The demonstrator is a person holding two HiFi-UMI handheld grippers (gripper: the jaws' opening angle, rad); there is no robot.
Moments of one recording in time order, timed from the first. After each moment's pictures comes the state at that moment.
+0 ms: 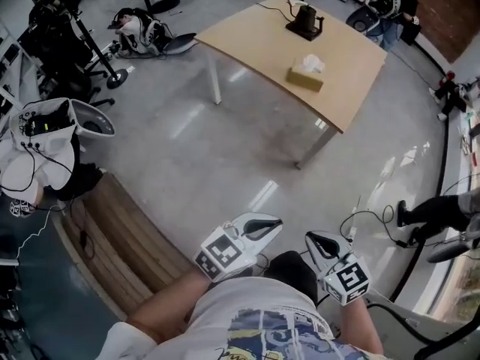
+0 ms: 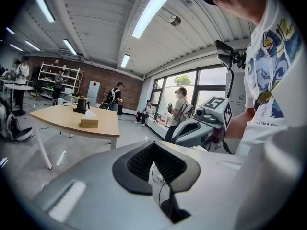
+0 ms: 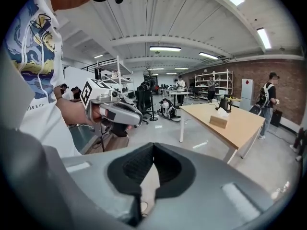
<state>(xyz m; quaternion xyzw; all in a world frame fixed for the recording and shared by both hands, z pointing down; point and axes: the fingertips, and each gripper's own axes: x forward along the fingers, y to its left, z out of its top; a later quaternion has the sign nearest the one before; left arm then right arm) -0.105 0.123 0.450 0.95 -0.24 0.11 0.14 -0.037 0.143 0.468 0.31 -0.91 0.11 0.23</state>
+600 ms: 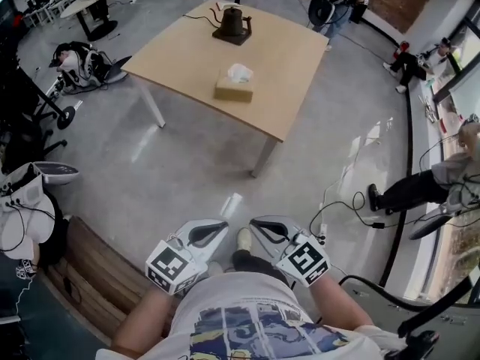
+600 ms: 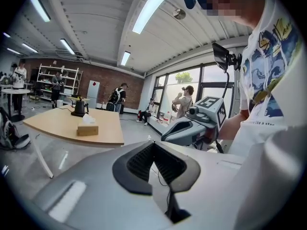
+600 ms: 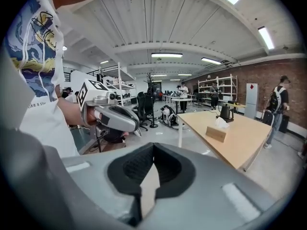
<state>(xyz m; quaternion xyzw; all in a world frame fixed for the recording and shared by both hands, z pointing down) -0.056 0.009 0.447 0.95 -0.25 0.12 0.14 -0.005 0.010 0.465 0.28 -0.93 0.09 0.21</state>
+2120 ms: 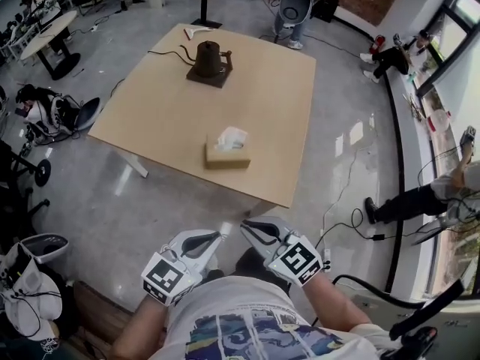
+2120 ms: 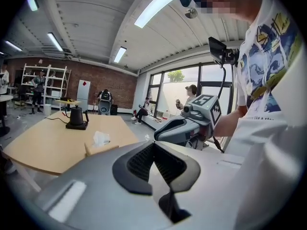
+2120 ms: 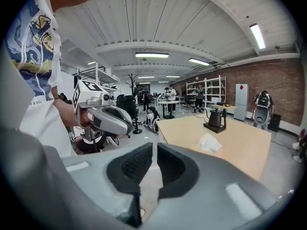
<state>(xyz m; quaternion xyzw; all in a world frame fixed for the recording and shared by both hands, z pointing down) -0.093 -0.275 0.447 0.97 -0.19 0.14 0.11 -0.042 -0.285 0.465 0.34 -0.91 0.10 0.19</state>
